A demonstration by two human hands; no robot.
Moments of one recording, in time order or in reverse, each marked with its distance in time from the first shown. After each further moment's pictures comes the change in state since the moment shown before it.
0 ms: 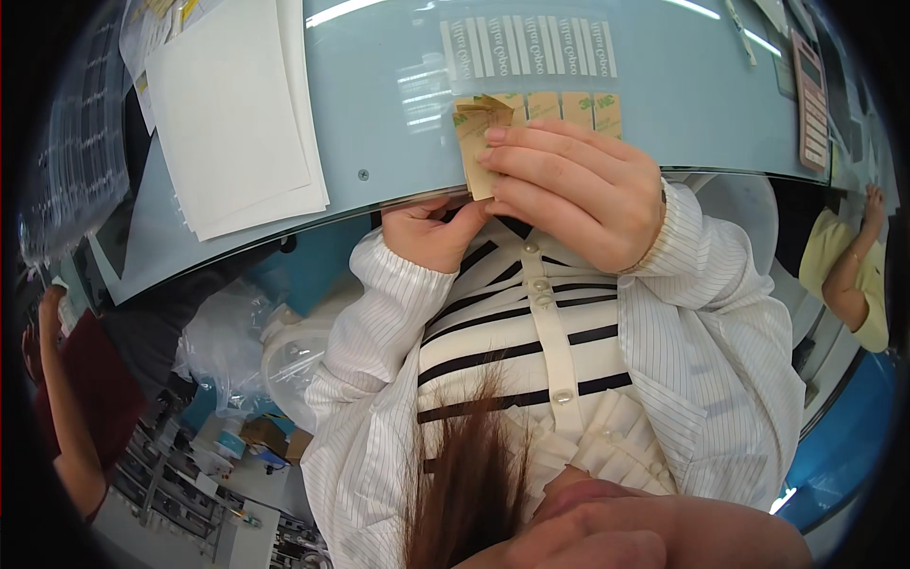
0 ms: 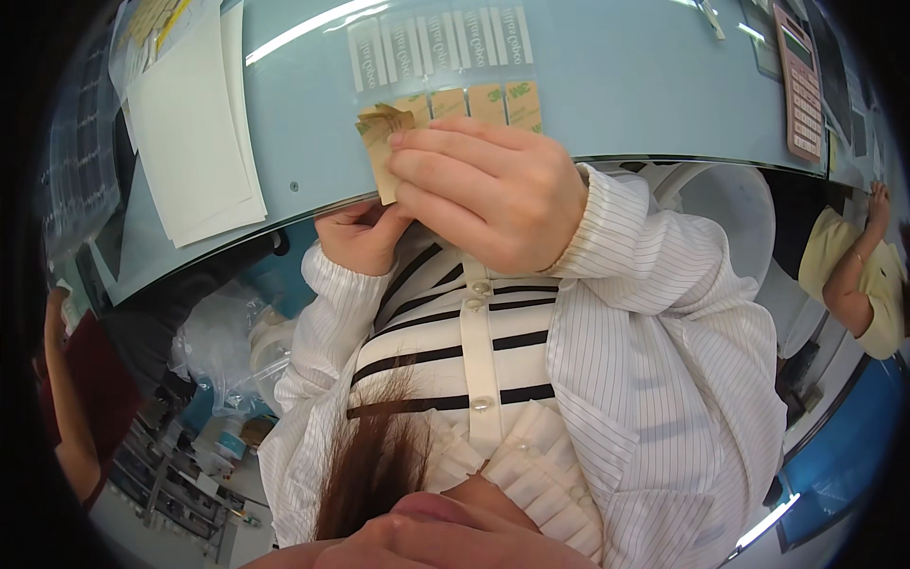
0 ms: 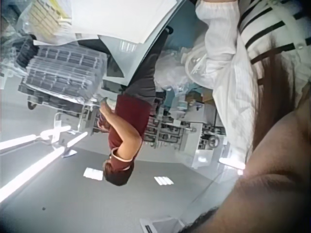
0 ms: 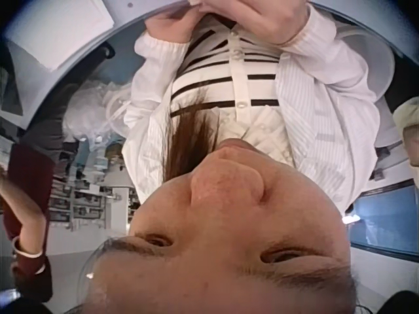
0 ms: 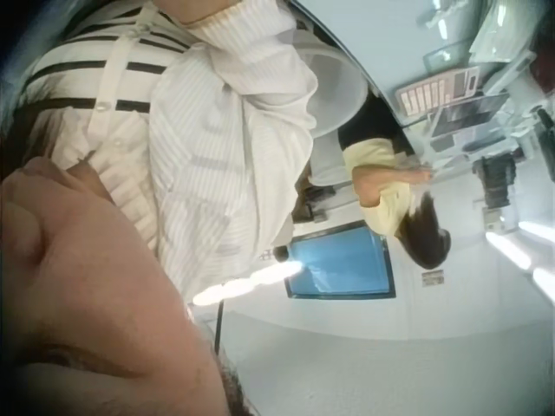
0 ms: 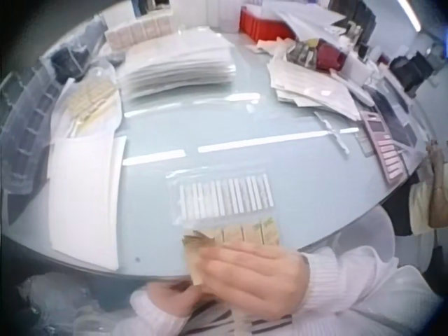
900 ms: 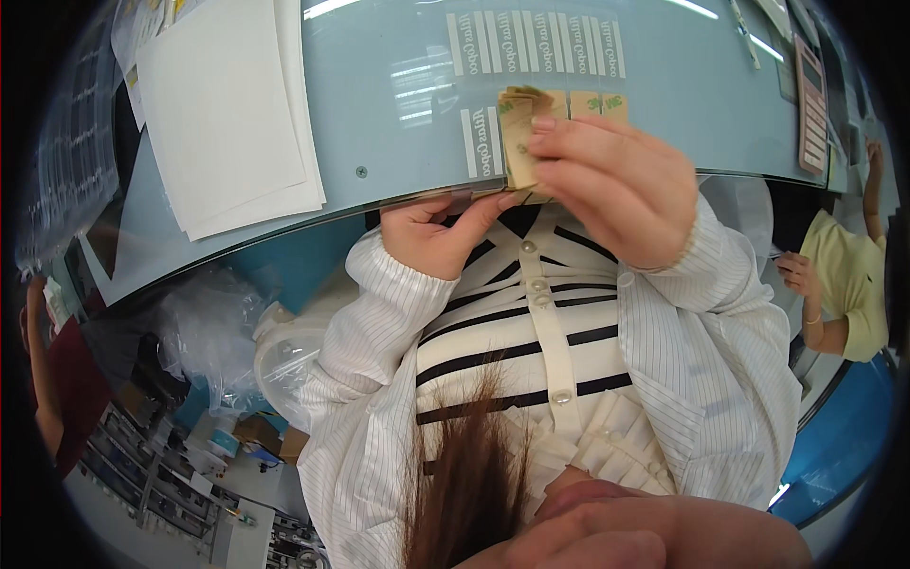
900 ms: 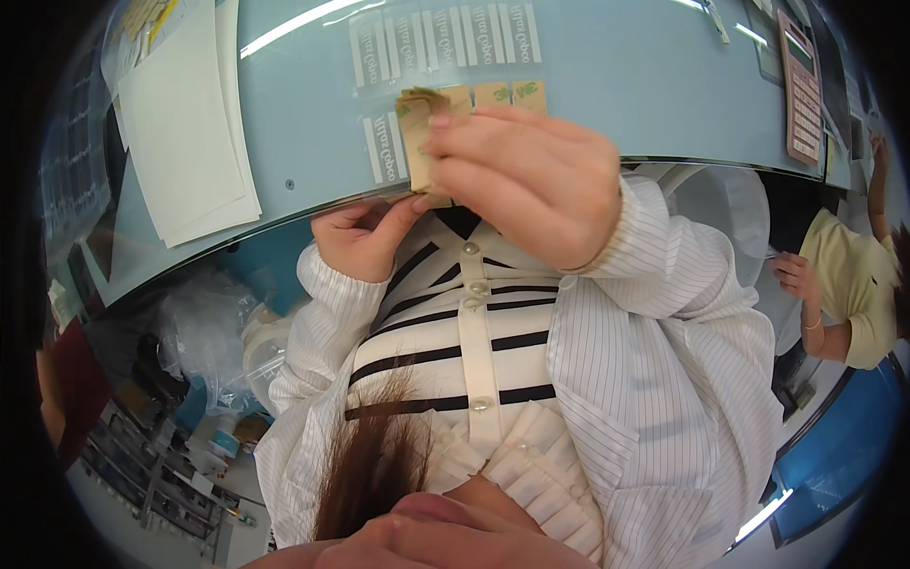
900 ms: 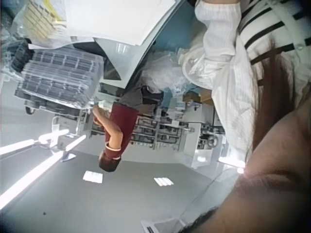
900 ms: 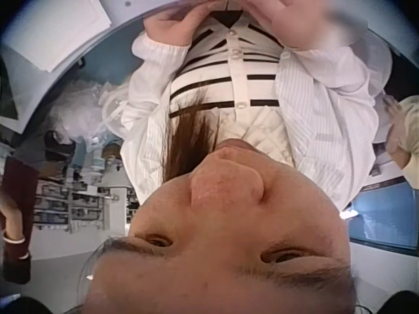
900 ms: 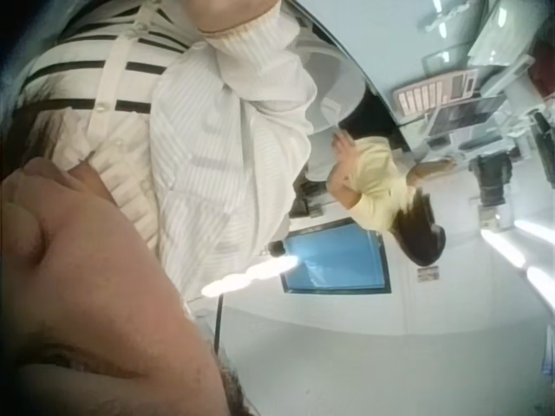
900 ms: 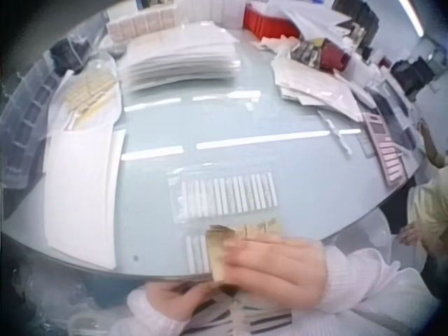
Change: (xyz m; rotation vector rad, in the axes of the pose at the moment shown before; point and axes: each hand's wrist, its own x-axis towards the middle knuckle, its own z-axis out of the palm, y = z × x) left_hand 0.004 0.018 0.008 -0.030 -0.017 -0.045; right_hand -0.009 0.004 -0.023 0.056 -0.002 0.174
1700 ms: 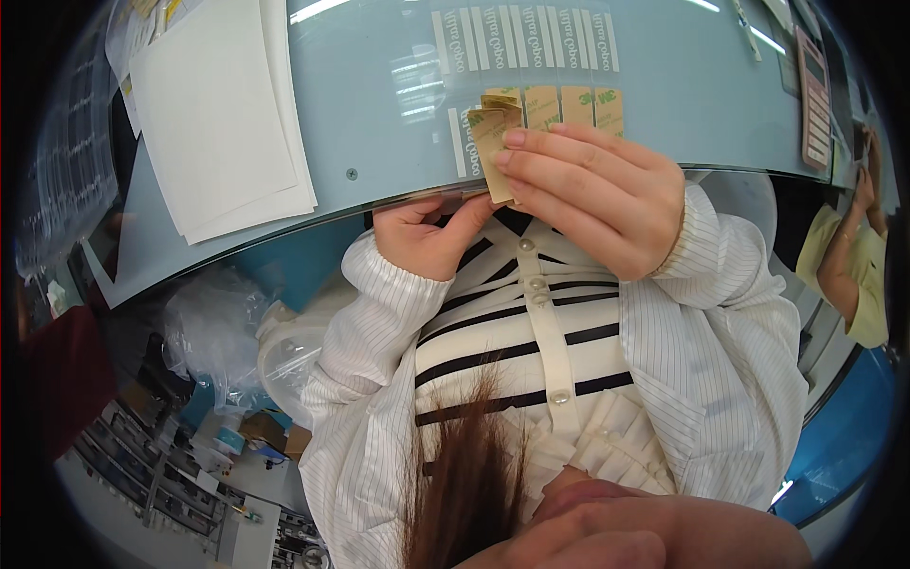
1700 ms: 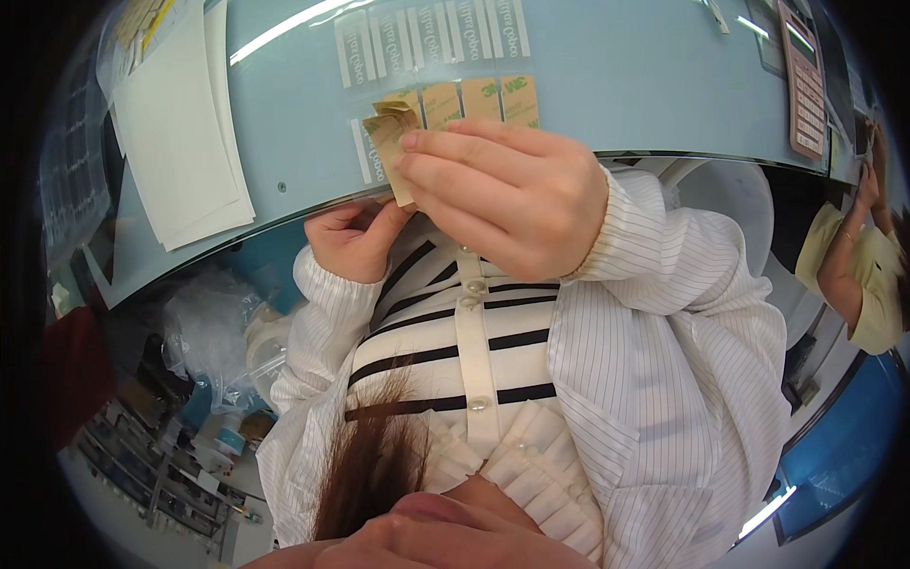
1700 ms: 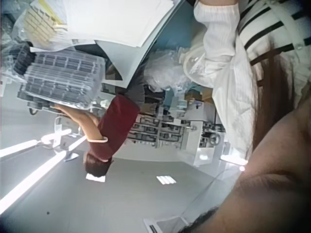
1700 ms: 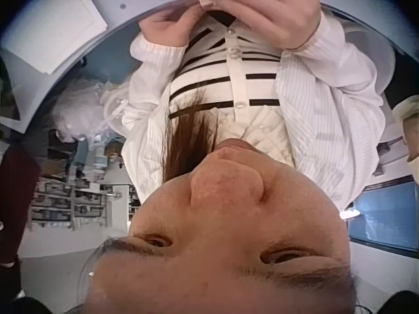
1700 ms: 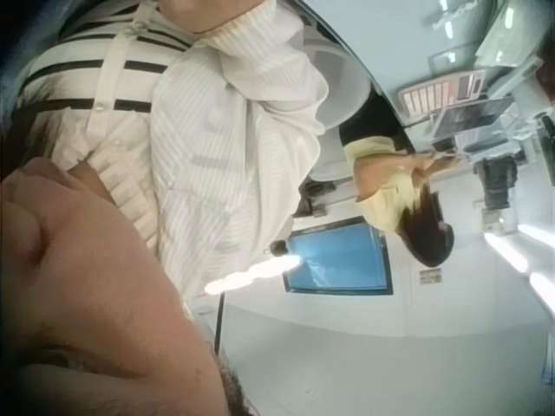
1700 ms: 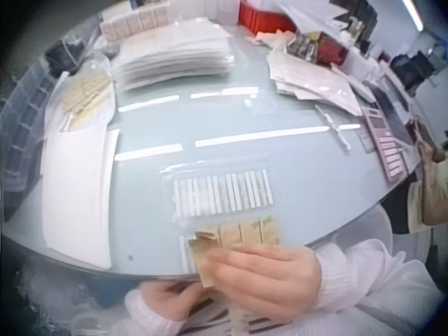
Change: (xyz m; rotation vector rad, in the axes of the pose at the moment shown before) left_hand -0.007 -0.003 -0.005 0.145 0.049 -0.040; right_hand 0.001 -0.004 0.004 -0.091 -0.116 -0.171
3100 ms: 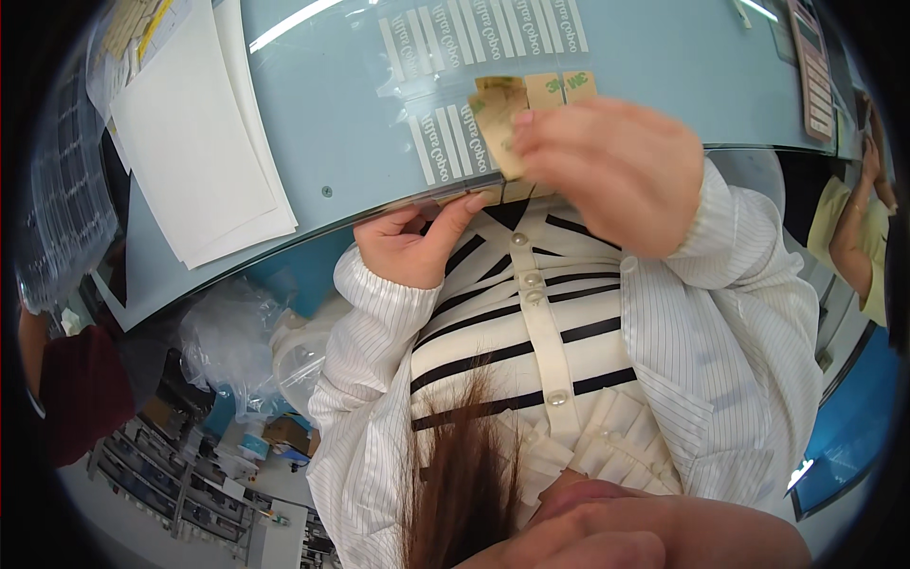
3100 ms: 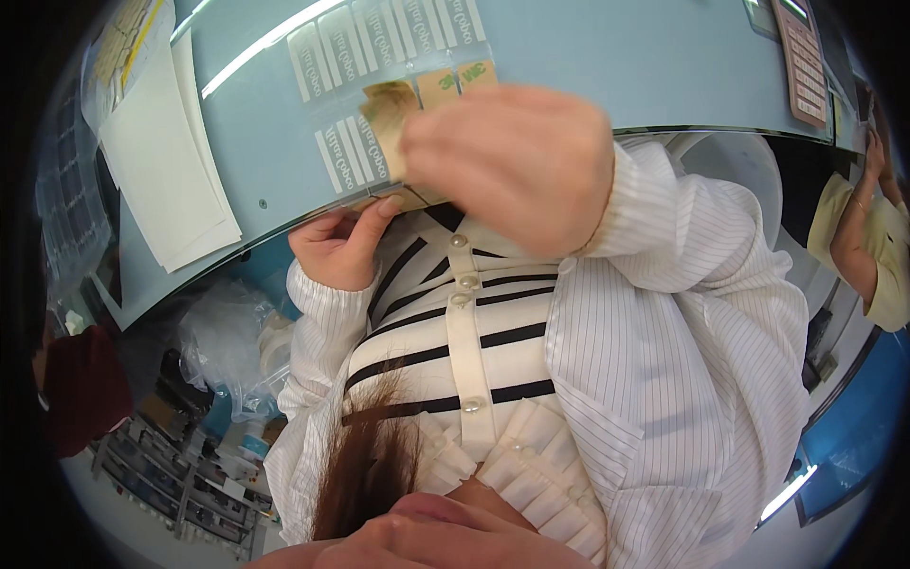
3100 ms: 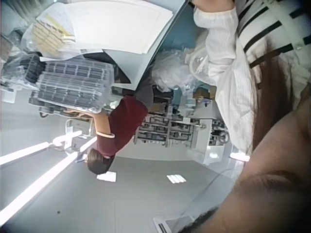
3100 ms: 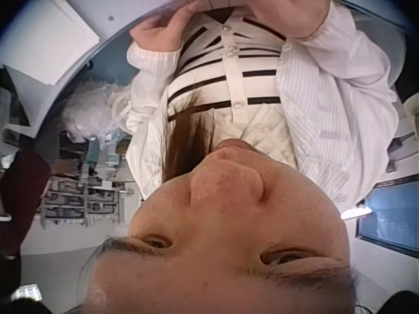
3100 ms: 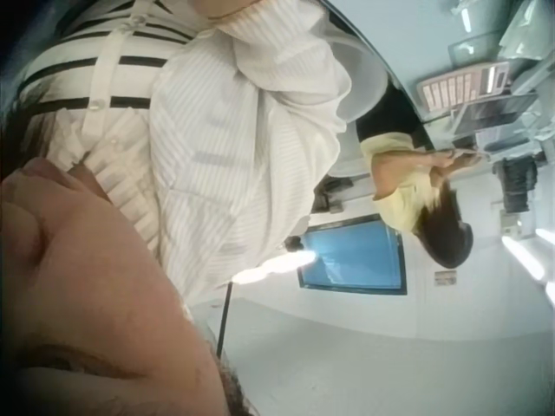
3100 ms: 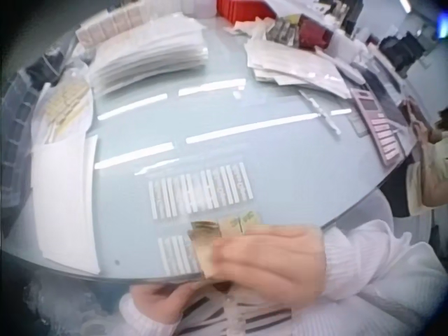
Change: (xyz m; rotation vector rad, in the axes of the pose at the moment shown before) left_hand 0.003 0.002 0.006 -0.021 0.036 0.027; right_hand -0.014 0.009 -0.016 -0.047 0.015 0.043
